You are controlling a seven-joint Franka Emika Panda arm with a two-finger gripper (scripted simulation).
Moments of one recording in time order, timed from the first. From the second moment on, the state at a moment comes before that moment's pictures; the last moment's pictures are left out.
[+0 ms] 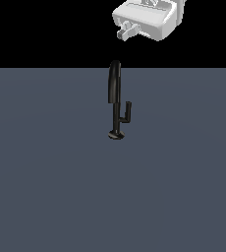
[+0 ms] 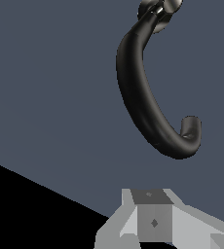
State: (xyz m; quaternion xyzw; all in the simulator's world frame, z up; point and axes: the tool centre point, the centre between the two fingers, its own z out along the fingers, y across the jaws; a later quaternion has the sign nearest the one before) arm 0.030 -0.027 0.369 -0.83 0.33 0.31 0.33
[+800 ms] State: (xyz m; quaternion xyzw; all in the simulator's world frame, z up) arm 0.100 -0.058 0.260 -0.66 0.45 0.42 0.44
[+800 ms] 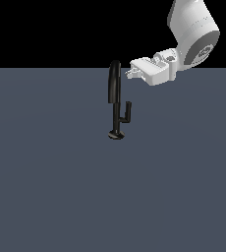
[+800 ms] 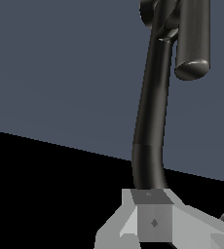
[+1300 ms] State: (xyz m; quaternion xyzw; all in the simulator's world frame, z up) arm 0.122 -0.067 0.180 -0.53 0.51 0.47 0.49
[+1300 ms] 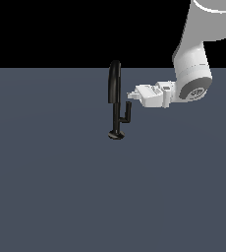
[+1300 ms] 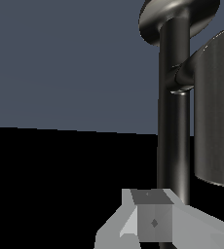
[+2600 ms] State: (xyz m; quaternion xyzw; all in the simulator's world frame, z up) arm 0.109 -0.064 0.148 -0.47 0.53 0.48 0.51
